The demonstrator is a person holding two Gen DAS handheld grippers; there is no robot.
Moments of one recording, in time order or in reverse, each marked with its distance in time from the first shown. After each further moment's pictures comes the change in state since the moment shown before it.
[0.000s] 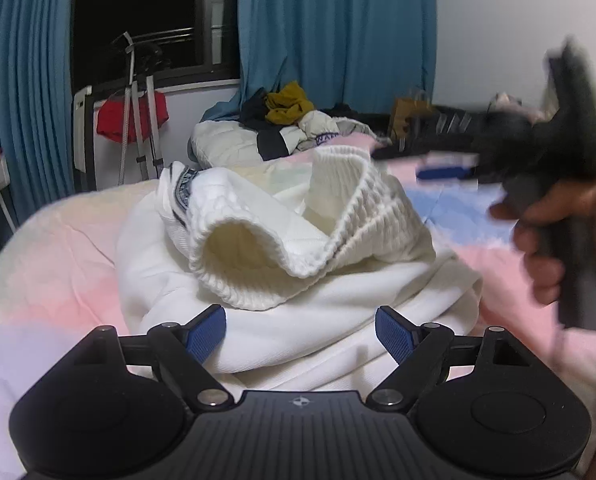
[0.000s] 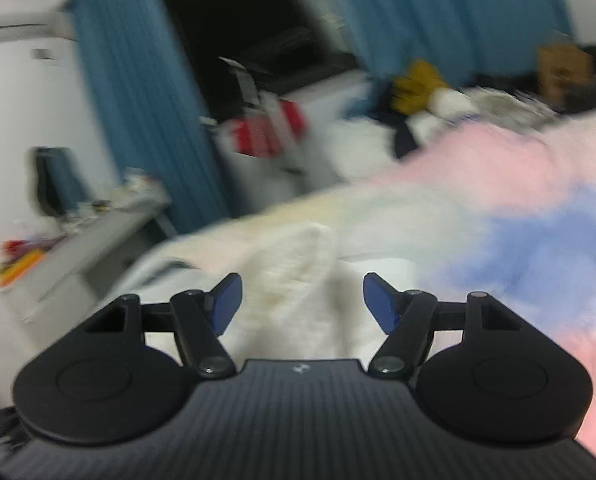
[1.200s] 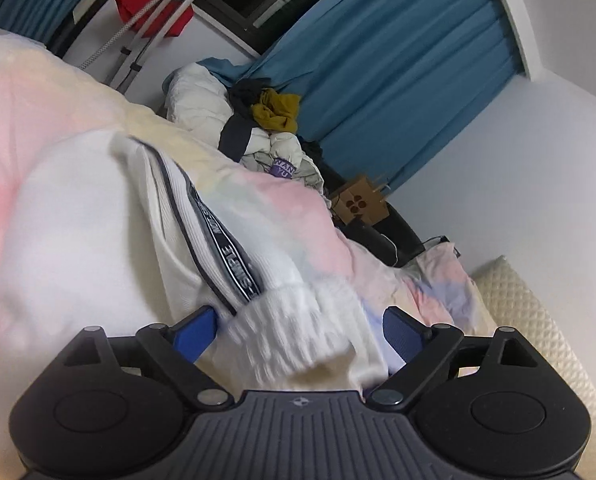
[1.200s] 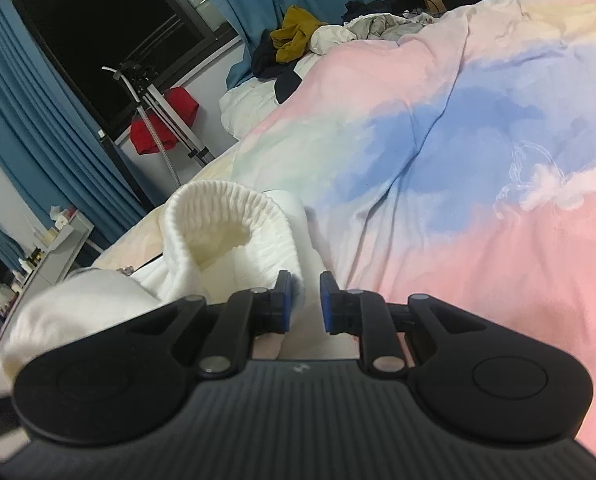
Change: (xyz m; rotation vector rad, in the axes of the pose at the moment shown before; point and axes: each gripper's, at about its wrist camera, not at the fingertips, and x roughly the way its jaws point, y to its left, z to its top) left arm 0.062 0.091 0.071 -0.628 -0.013 -0.378; right arm 0.001 -0.056 -0.036 0.280 0.075 -0.204
